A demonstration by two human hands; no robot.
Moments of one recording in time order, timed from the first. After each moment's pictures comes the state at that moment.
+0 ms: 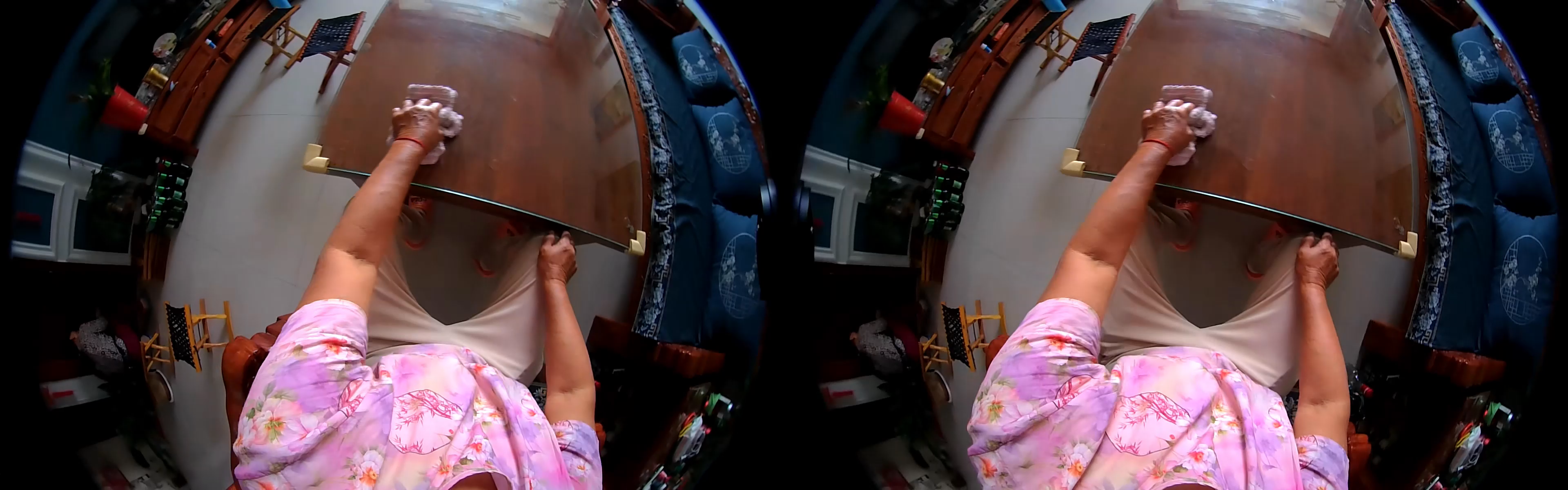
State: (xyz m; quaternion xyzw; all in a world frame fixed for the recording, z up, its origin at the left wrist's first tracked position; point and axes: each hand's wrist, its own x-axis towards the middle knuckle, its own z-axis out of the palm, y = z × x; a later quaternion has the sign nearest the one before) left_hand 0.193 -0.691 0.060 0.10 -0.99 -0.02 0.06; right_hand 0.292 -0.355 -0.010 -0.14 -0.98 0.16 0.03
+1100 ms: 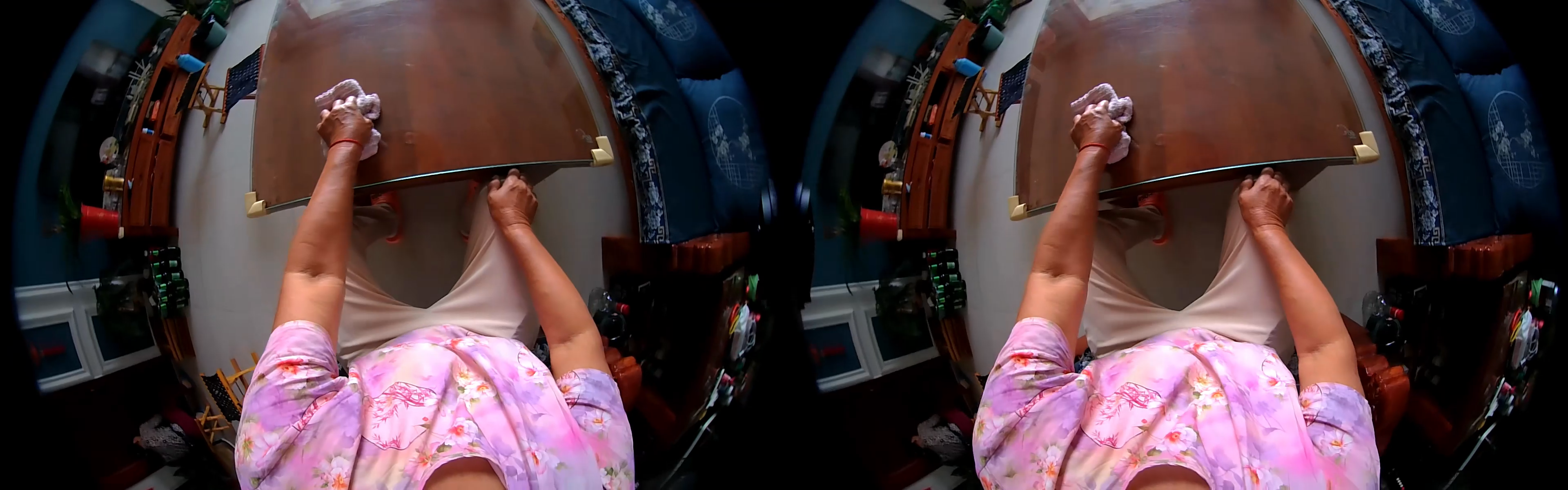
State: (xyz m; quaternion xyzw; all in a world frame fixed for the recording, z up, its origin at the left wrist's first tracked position) left_hand 0.169 -0.634 0.058 0.15 -0.99 0.01 0.03; right_hand 0.288 -0.353 -0.011 -0.14 -0.98 0.16 0.03
